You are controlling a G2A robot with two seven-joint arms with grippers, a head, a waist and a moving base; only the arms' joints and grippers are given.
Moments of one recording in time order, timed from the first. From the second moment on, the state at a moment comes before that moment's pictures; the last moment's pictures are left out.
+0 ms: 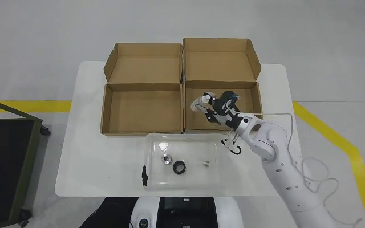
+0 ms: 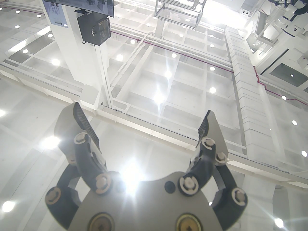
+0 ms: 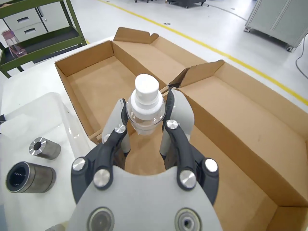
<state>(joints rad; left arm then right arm) -0.17 -0.33 -0.48 -1.21 3.07 0.34 0.06 -1.07 -1.21 1.17 -1.61 -1.15 -0.57 0.21</state>
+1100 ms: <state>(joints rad) -0.17 -0.33 -0.48 -1.21 3.07 0.34 0.06 -0.93 -1.23 1.06 -1.44 -1.18 -0.56 0.34</state>
